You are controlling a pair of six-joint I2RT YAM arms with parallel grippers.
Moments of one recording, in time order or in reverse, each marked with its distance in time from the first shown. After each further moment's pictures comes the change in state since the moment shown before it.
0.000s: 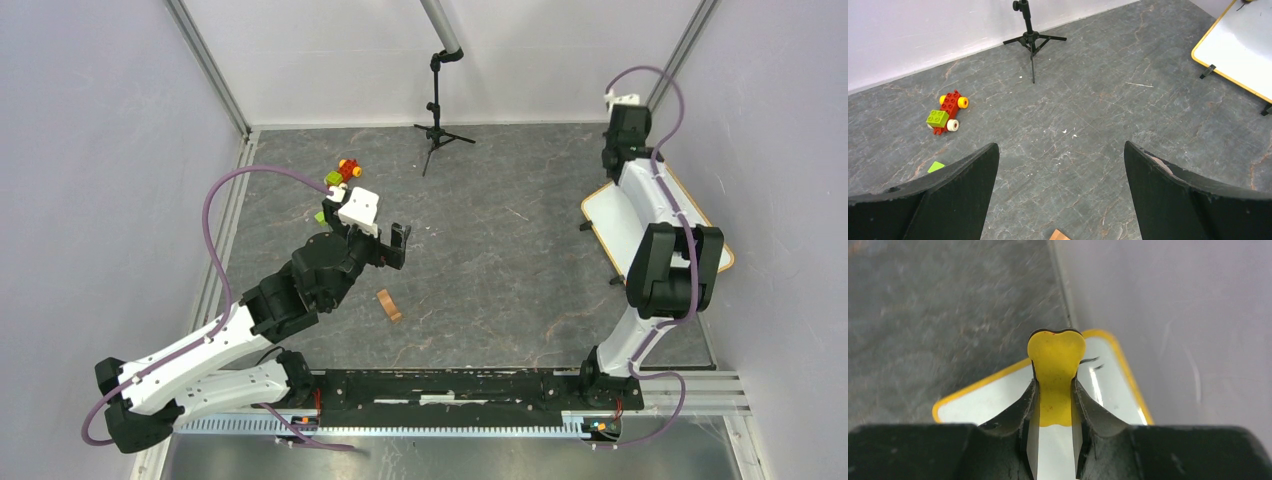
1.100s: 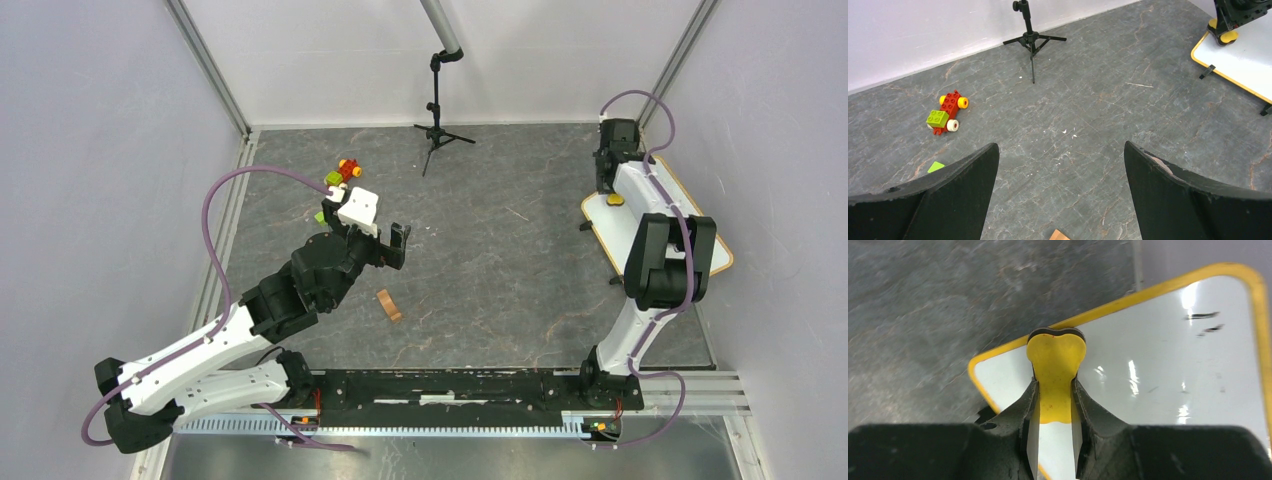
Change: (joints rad) left arm 0.000 -0.003 0.000 0.000 0.000 0.000; right arm 0.000 0.067 0.004 -0.168 -0.105 0.179
